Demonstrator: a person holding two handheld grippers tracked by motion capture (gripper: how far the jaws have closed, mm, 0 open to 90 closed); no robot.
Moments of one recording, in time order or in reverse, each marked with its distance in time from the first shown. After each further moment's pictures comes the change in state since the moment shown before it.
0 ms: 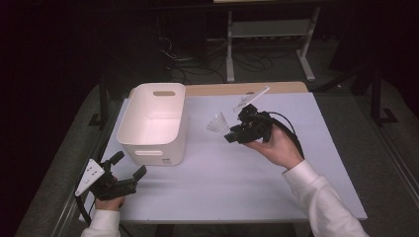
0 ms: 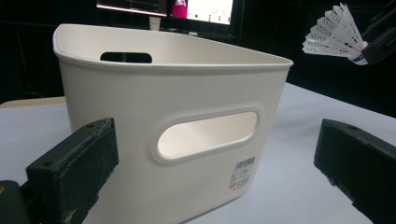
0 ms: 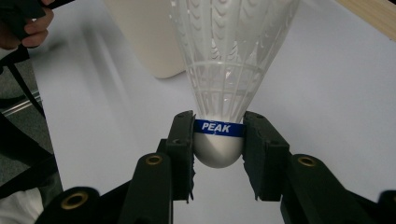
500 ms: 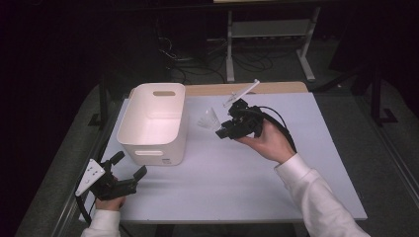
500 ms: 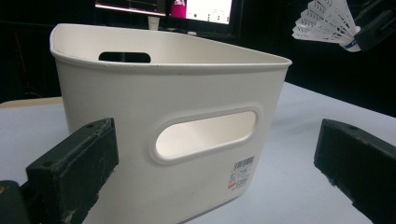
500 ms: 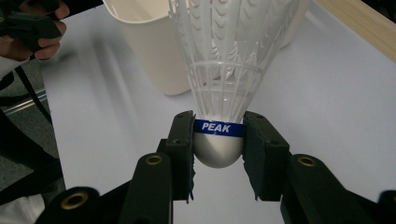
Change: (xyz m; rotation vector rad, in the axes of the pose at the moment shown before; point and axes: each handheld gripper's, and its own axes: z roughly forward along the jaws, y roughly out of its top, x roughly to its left) left arm 0.000 0.000 0.000 0.008 -0.004 0.008; right arm 0.007 0.024 0.004 0.000 0.011 -0.055
